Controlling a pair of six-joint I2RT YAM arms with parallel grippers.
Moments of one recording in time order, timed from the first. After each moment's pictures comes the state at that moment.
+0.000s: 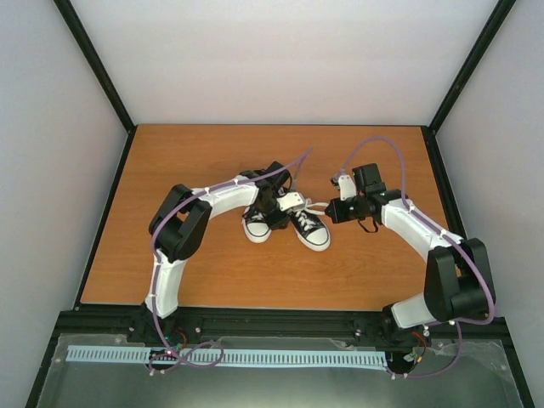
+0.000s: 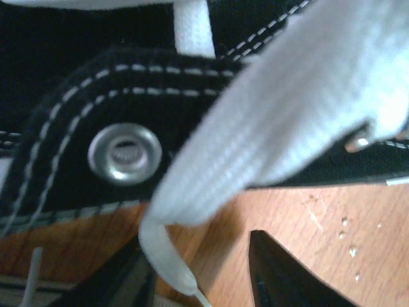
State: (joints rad) left arm -0.67 2.07 1.50 -0.70 0.22 0.40; right arm 0.28 1.44 0.92 -0.48 -0.44 0.06
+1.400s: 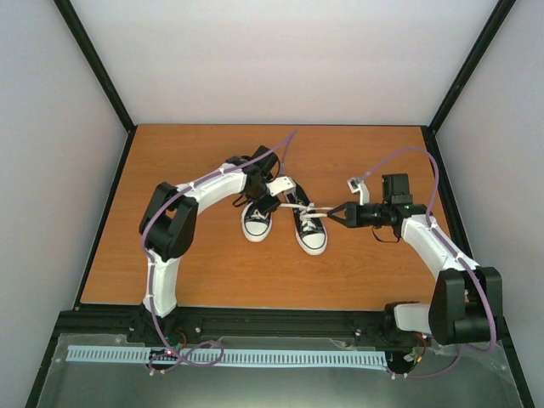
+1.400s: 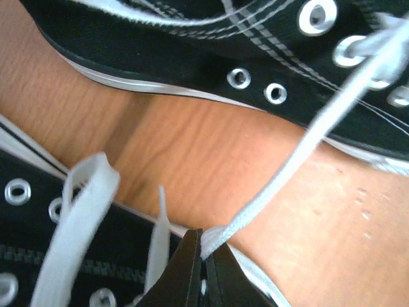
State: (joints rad) left arm -0.60 2.08 1.60 -0.79 0.24 0.39; right arm 0.11 1.29 0.81 -0.47 -0.95 0.07
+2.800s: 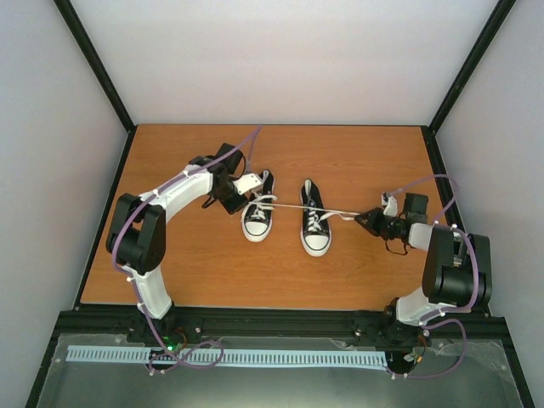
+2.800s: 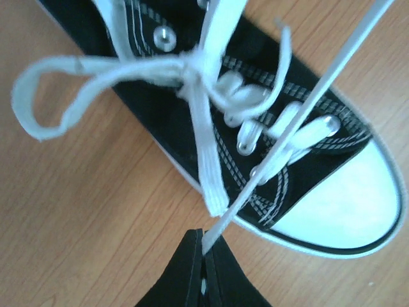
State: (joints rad) left arm -0.42 1.81 1.35 -0.81 0.11 0.47; right arm -0.23 1.53 0.54 0.04 -0.84 0.37
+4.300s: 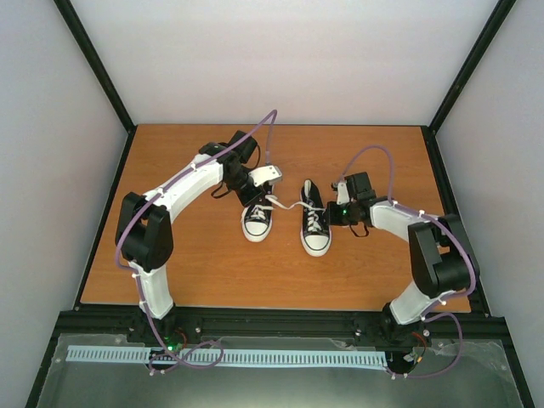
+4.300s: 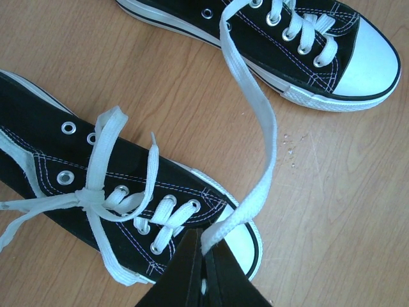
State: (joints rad) left arm -0.51 1.87 1.60 -1.00 0.38 0.51; right arm 0.28 1.63 0.84 -0.23 -0.37 0.26
